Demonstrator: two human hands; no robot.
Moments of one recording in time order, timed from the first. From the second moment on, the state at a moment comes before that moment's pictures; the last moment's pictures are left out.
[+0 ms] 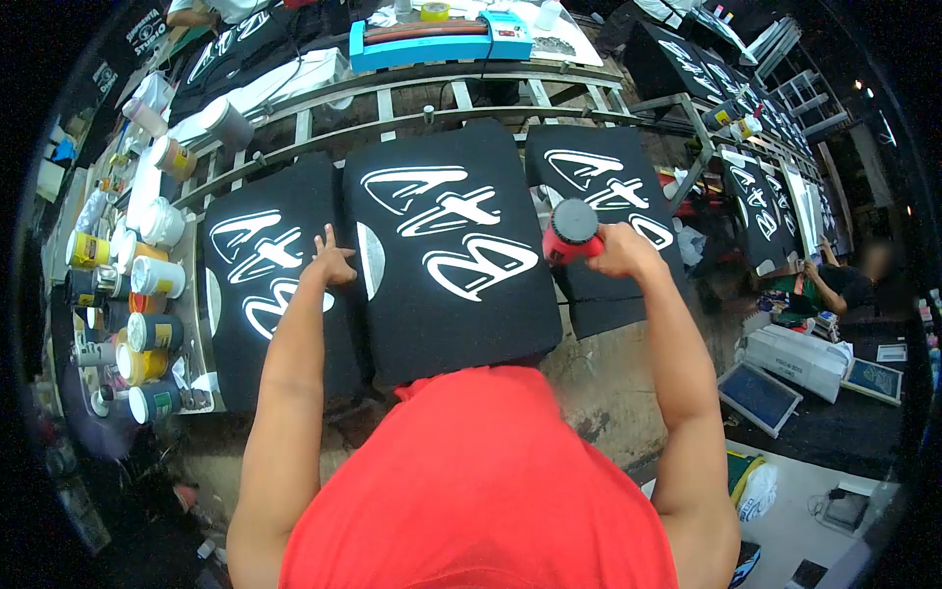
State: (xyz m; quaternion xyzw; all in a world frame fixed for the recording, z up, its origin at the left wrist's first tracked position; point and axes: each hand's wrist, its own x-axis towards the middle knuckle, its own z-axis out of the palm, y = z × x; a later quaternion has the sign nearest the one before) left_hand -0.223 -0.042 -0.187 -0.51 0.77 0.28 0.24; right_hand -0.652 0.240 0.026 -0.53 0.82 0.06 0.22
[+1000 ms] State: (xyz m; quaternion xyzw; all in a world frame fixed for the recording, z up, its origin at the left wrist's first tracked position) left_hand -0.224 -0.041 -0.187 -0.52 0.77 0.29 0.24; right_hand -0.552 0.155 0.001 -0.61 0.76 -0.04 0.23
